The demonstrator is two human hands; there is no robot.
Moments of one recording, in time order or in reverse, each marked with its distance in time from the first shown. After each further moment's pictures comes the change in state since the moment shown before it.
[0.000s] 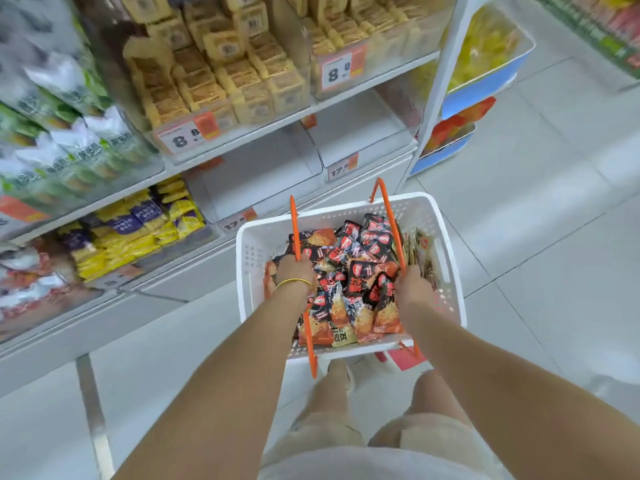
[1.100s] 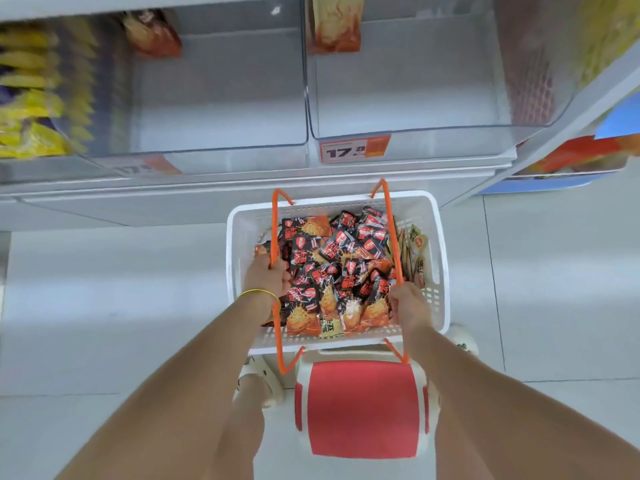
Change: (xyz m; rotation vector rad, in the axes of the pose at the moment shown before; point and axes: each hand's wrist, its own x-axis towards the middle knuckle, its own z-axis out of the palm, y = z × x) left_hand 0.226 -0.042 0.178 -0.255 0.212 -0.225; right_hand 0.359 -0.028 0.052 -0.347 -0.372 -0.051
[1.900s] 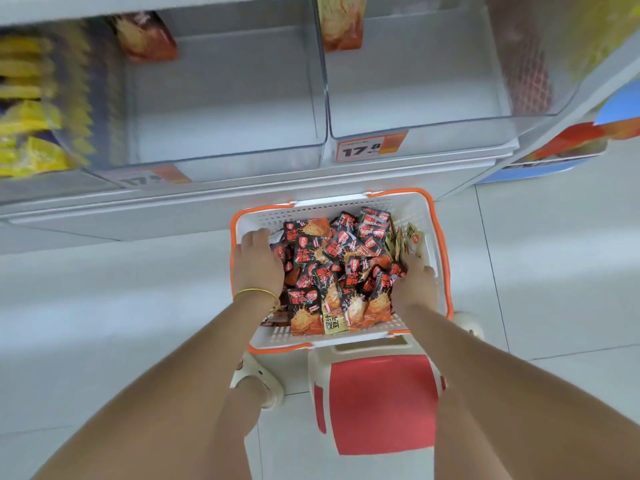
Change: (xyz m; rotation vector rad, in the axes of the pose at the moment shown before) left_hand 0.026 0.009 -0.043 0.797 0.201 0.534; right_hand 0.000 -0.015 0.041 -0.606 0.284 -0.207
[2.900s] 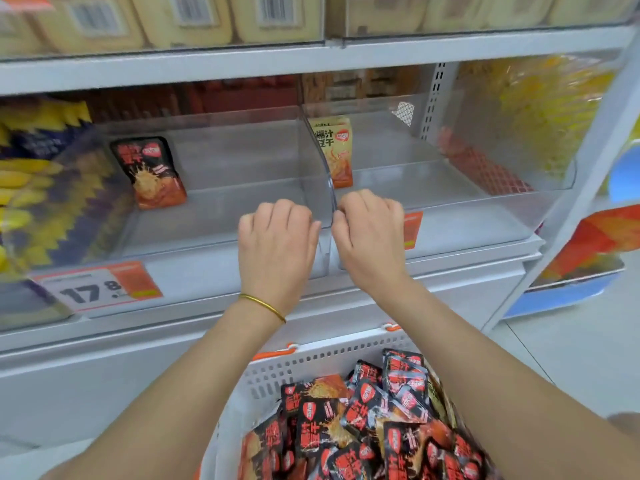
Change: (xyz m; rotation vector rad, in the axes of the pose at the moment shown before) left_hand 0.133 0.059 -0.007 0.245 1.102 0.822; right_hand 0.092 -0.173 -0.001 0.145 1.102 -1.187
